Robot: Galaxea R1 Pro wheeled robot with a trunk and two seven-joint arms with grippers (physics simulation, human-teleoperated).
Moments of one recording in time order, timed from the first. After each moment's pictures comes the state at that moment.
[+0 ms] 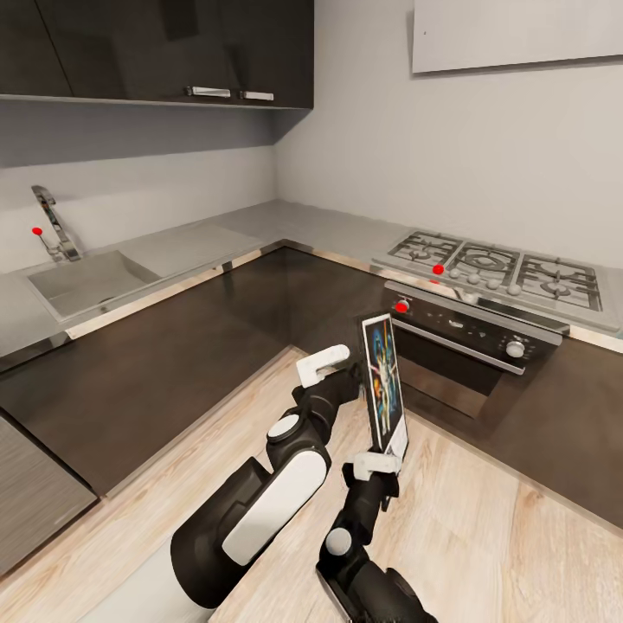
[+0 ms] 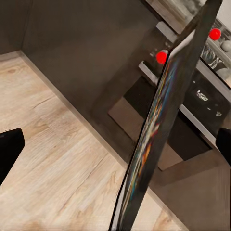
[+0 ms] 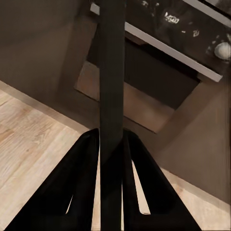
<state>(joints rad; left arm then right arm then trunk) -0.69 -0.17 -0.81 -1.58 0.94 0.27 1.00 -0.40 0.17 0.63 -0.98 0.01 0.10 -1.08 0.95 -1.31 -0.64</state>
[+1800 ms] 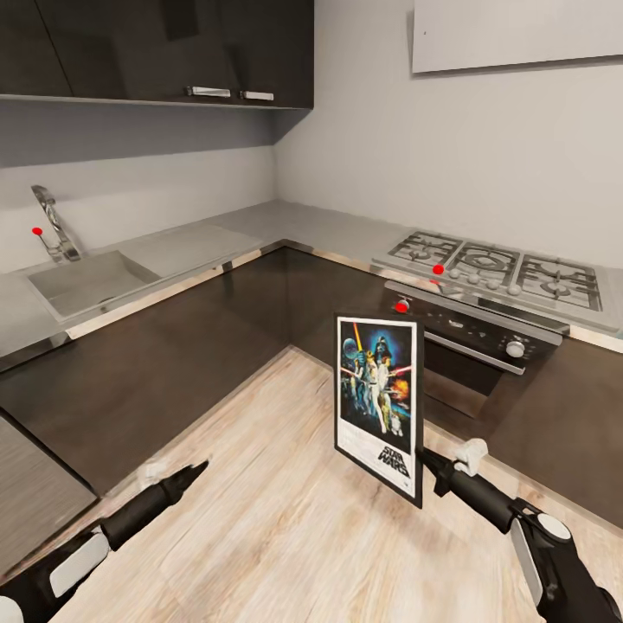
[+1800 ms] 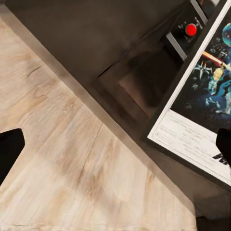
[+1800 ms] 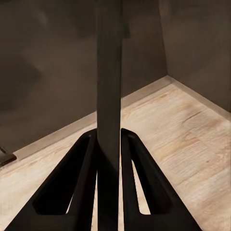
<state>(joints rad) -0.55 0.43 -0.65 -0.51 1.31 -0.10 -0.87 -0.38 -0.09 -0.41 -1.00 0.01 -0.04 0.99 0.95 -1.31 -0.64</state>
